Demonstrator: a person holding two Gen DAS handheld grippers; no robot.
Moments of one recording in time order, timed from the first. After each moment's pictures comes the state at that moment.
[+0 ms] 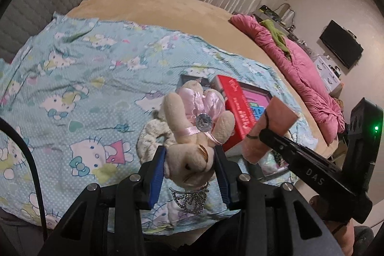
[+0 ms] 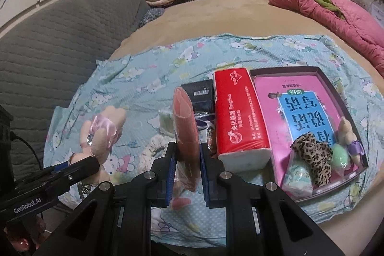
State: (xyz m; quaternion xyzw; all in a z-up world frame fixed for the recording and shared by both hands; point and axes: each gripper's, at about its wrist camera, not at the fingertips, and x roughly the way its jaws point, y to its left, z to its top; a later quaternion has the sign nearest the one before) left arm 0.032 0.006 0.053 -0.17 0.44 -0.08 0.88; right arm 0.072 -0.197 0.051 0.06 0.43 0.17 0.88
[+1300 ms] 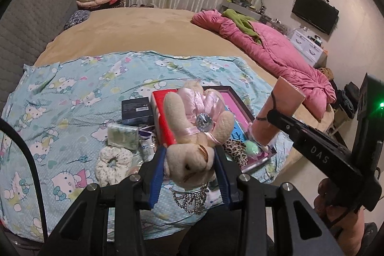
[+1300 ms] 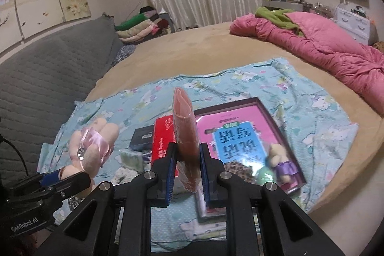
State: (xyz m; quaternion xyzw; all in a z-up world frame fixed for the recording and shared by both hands) left arm 0.035 -0.124 0.119 -0.06 0.42 -0.13 0.90; right arm 0.048 -0.323 0.122 0.09 0.36 0.08 0.93
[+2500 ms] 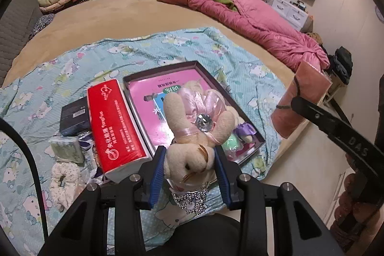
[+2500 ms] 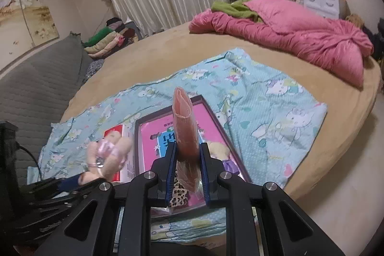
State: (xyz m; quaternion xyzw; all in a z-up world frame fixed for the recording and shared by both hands) left arm 0.091 -0.244 0.064 0.01 0.47 -0.19 0.86; right arm 0.050 -0.443 0.094 0.15 0.37 0.02 0.92
